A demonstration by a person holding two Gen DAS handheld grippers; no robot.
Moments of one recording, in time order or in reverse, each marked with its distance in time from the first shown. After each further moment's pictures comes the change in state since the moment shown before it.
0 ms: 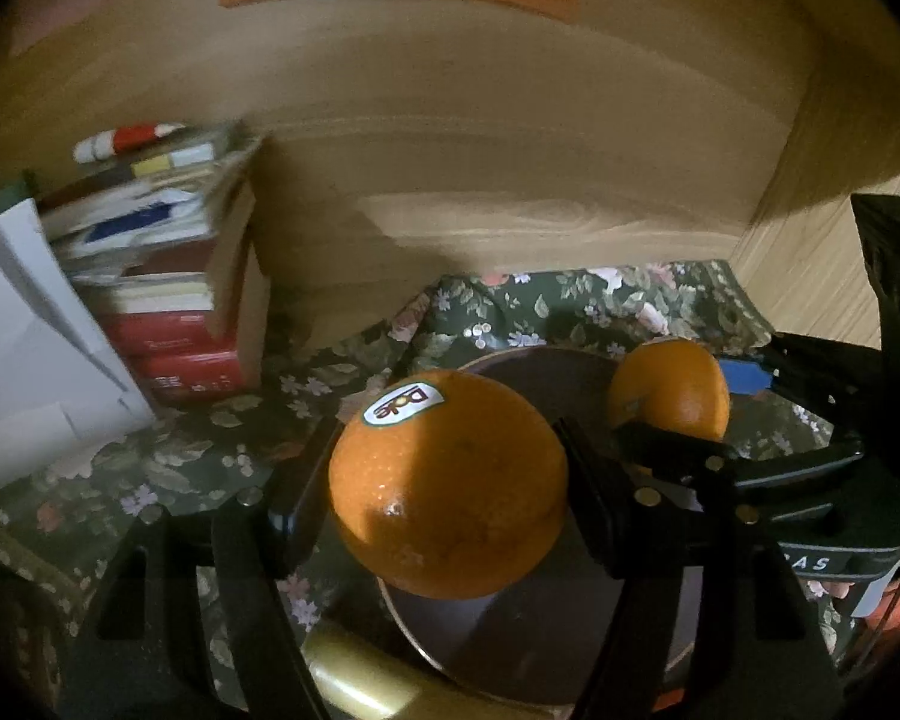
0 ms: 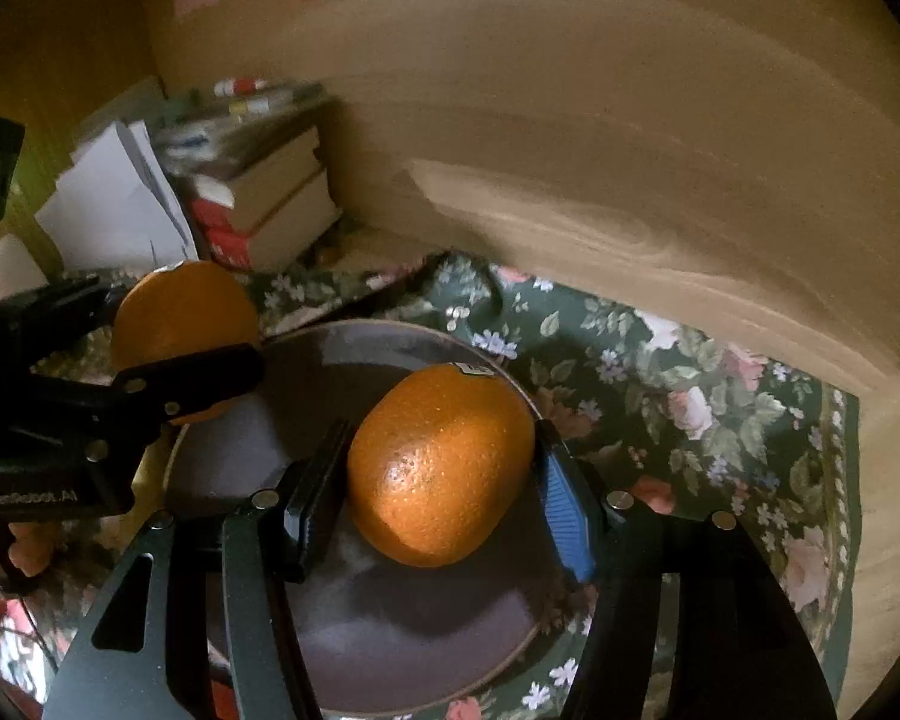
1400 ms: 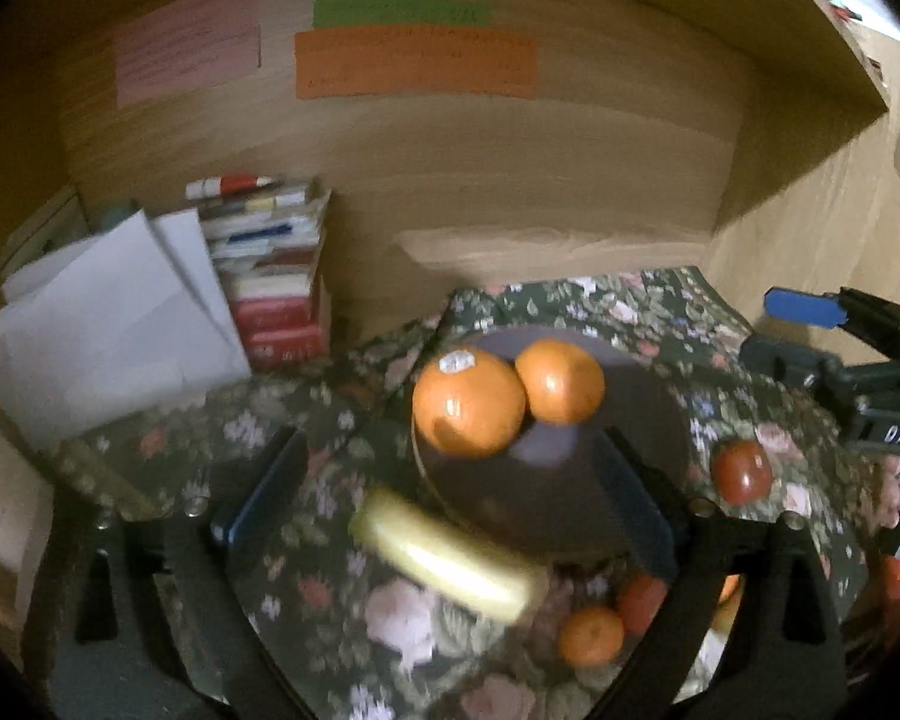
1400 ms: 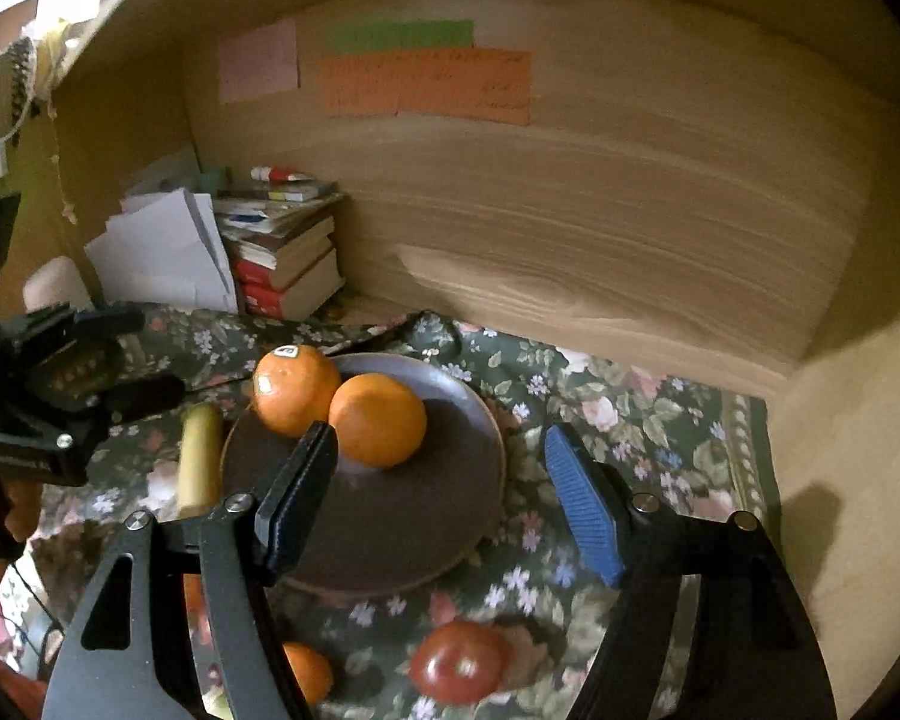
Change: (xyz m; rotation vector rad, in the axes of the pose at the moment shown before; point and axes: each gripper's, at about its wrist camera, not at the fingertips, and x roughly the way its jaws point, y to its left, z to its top) left arm -0.104 -0.010 -0.062 0.040 -0.138 0.062; right arm -0.112 0.010 -0.053 0.019 -0.243 -0.089
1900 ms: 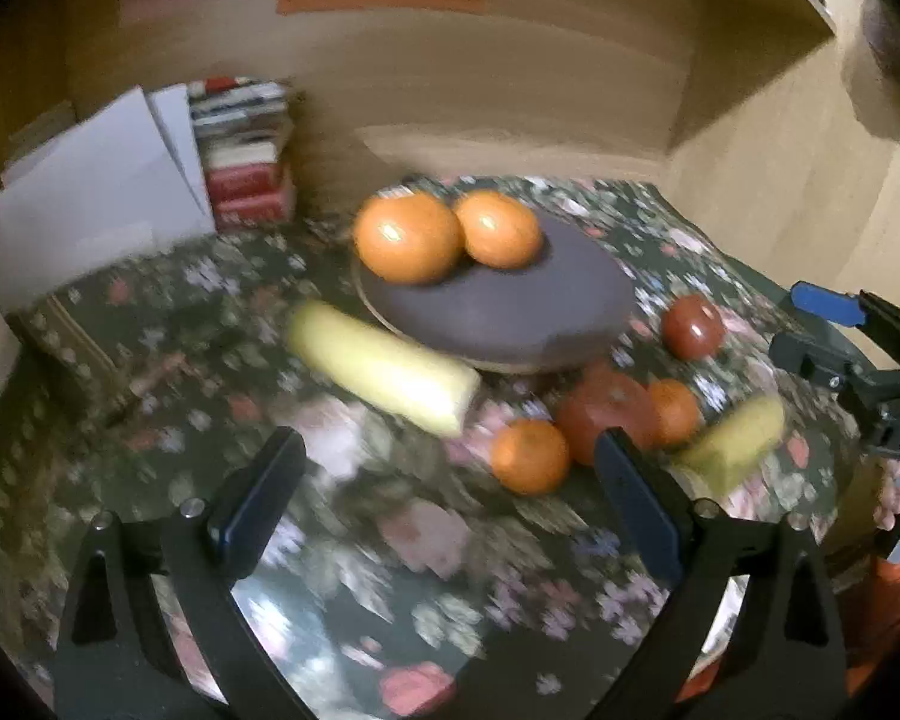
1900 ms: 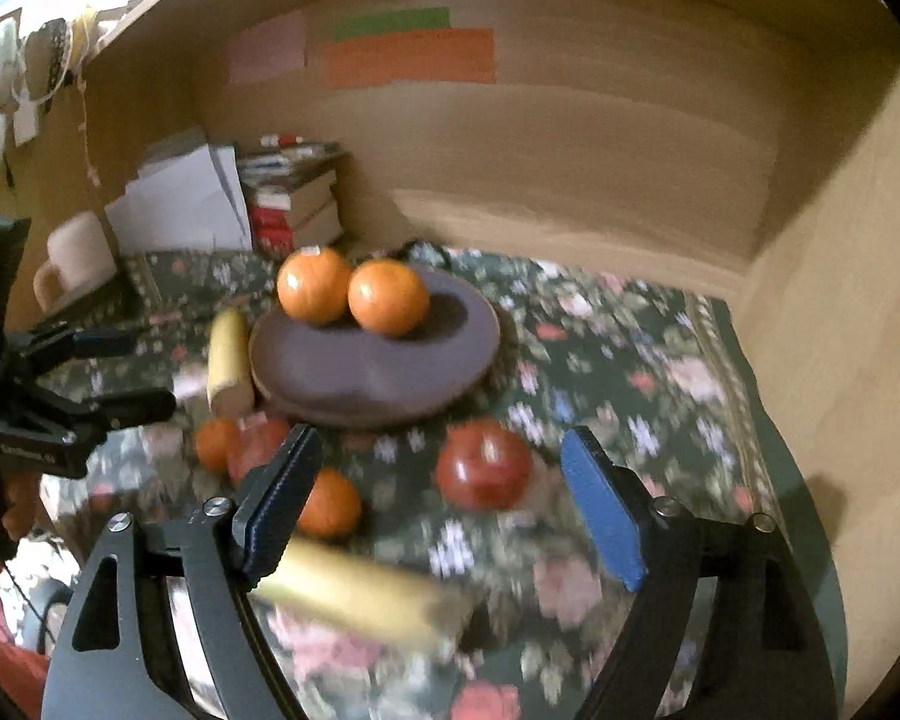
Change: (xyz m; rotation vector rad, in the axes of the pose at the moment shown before) left arm -0.020 -0.030 -0.080 -0.002 0.108 -0.072; right arm -0.046 0.008 -0.090 0.055 0.018 -0.068
